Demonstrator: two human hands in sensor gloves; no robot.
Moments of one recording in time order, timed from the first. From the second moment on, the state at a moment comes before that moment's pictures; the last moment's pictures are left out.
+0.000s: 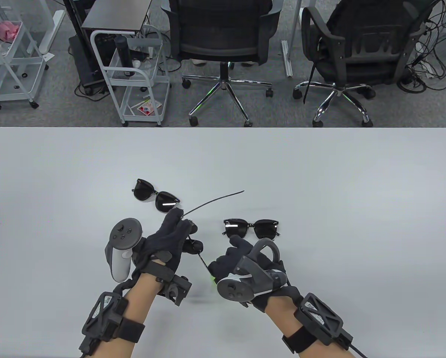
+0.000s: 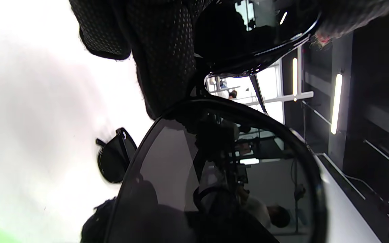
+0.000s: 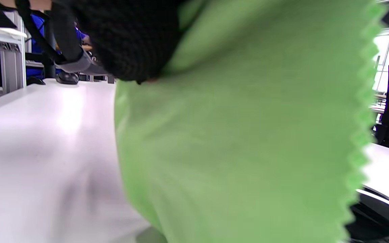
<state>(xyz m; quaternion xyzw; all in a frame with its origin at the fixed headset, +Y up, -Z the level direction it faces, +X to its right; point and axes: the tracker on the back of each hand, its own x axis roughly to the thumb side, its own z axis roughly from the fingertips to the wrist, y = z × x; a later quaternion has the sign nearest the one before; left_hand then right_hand) -0.200 -0.704 -0.295 -0.15 -0.03 0.61 0.78 0.013 -0.673 -0.240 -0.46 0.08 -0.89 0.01</state>
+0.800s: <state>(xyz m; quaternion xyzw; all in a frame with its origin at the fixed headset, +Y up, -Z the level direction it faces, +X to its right) -0.177 -0.699 -0.291 -0.19 -0.05 0.52 0.83 0.036 -0.664 -0.264 -0.39 0.07 -0.92 0.04</state>
